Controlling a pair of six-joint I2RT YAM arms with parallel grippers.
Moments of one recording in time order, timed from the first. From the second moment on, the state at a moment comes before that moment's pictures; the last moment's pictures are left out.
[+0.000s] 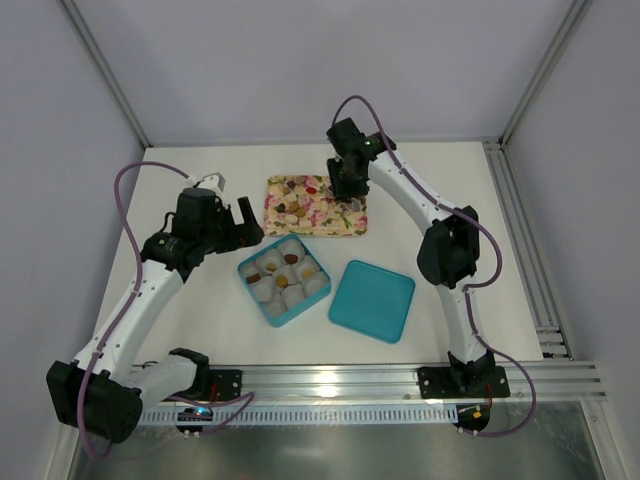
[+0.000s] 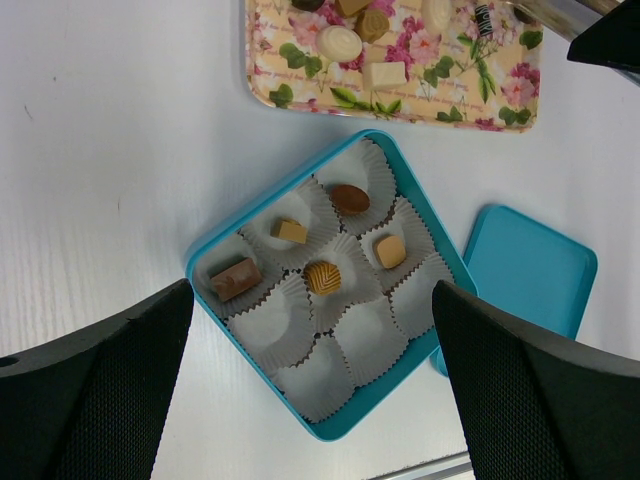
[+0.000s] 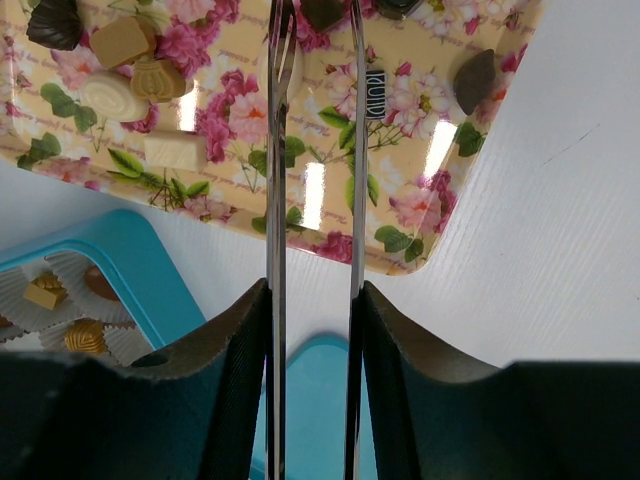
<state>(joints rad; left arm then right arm) -0.30 1.08 1.01 -0.63 0.04 -0.45 0.55 2.21 2.20 -1.07 0.08 0.29</state>
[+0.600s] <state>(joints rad) -0.30 1.08 1.01 -0.63 0.05 -0.45 0.57 2.23 2.18 -1.07 0.08 0.29</state>
